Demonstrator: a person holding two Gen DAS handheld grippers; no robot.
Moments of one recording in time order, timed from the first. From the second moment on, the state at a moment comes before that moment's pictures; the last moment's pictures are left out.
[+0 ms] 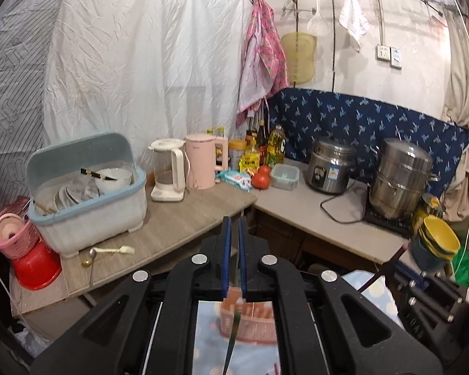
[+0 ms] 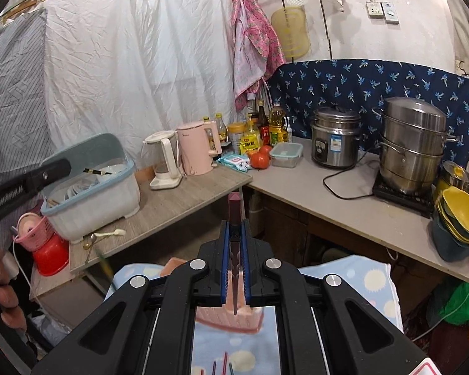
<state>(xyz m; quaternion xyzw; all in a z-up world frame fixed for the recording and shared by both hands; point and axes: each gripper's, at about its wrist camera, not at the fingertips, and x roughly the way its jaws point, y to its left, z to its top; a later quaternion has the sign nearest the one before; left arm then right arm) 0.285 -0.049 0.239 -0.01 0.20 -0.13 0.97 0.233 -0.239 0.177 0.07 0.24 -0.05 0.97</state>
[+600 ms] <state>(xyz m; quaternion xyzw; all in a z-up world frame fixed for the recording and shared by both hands) 0.330 -0.012 0.083 0.00 0.35 -0.10 0.93 0.248 -0.241 0.116 0.08 0.29 -0.05 0.95</state>
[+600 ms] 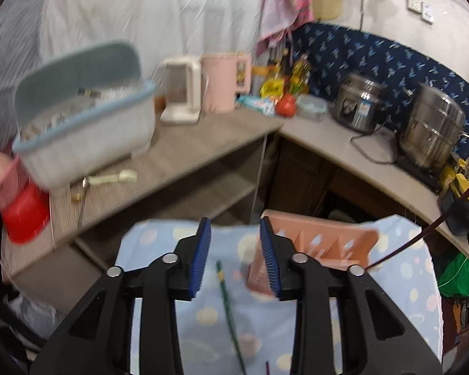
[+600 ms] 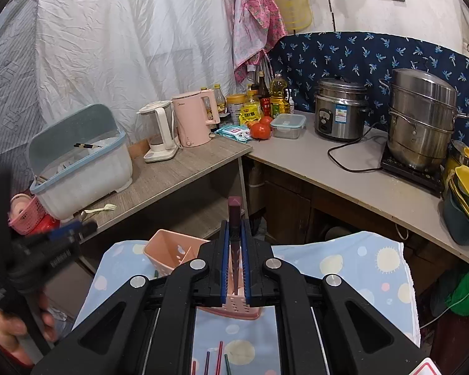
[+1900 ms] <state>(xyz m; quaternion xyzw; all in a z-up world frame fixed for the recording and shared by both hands) 0.389 -0.009 -0.078 0.01 0.49 -0.12 0.86 0.266 -0.237 0.110 0.08 0.29 -0.04 0.95</state>
